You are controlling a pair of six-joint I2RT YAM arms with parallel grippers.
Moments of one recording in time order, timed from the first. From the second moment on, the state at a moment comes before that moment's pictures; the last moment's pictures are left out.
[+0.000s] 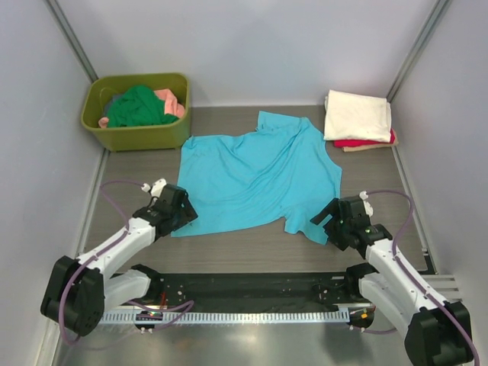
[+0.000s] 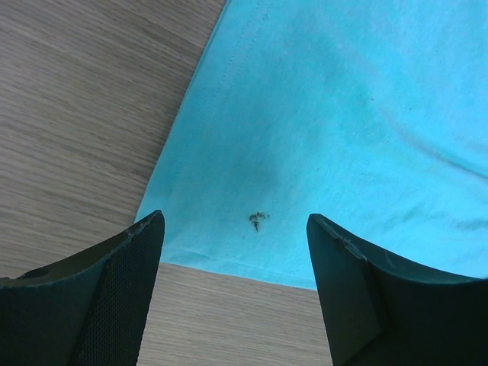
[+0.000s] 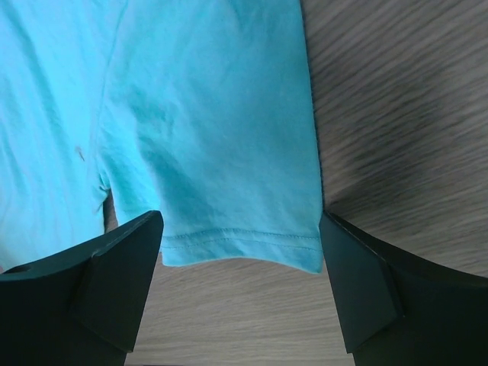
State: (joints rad) left arm -0.41 1.10 0.52 -0.43 -0.29 -0.86; right arm 0.22 0.80 0.35 -0.52 0.03 1.00
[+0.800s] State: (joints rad) left arm -0.37 1.05 0.46 -0.44 -0.24 -0.89; right arm 0.24 0.81 0.35 -0.53 -0.02 0.93
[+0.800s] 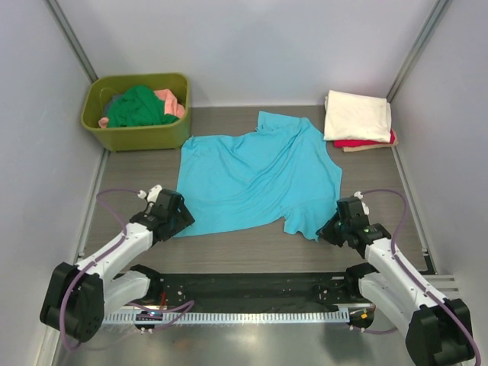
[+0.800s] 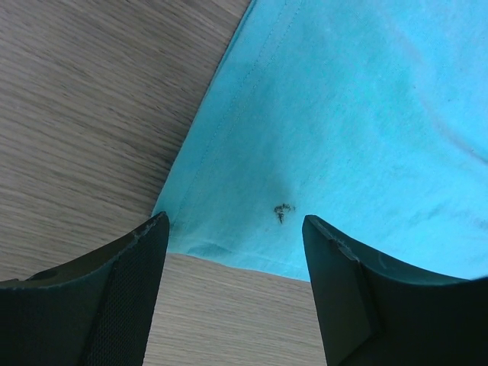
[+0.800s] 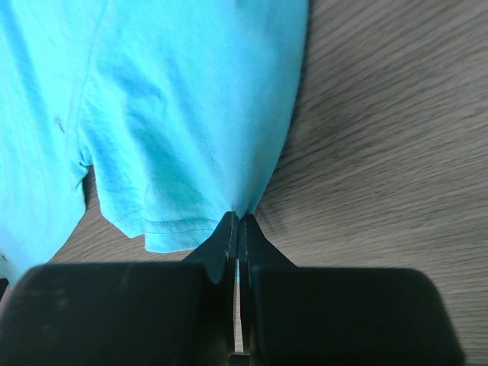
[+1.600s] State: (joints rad) left arm -0.37 1.08 0.48 -0.44 -0.22 -0.88; right arm 0.24 0.68 0.47 -0.65 0.09 0.90
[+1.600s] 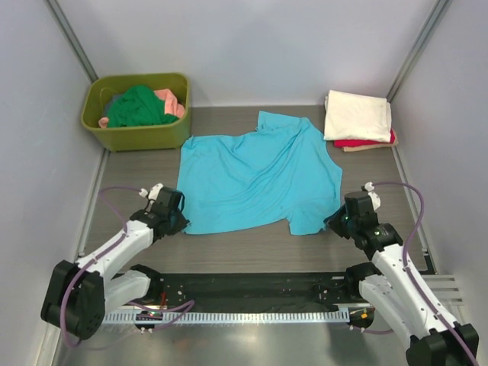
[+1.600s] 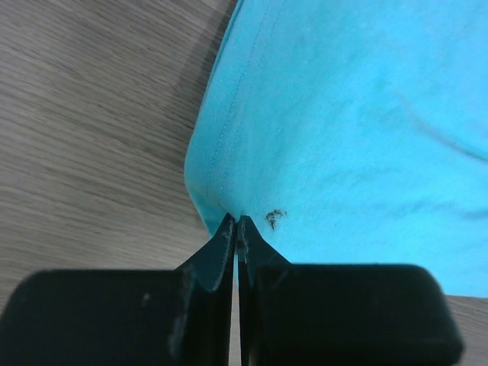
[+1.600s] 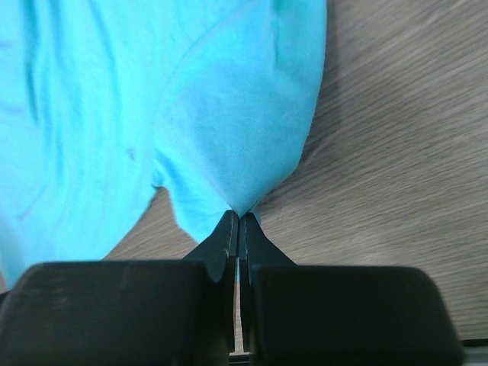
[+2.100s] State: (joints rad) left arm -0.37 0.79 0.57 -0.69 -0.21 -0.89; right arm 0.24 0.38 0.65 -0.88 0.18 0.98
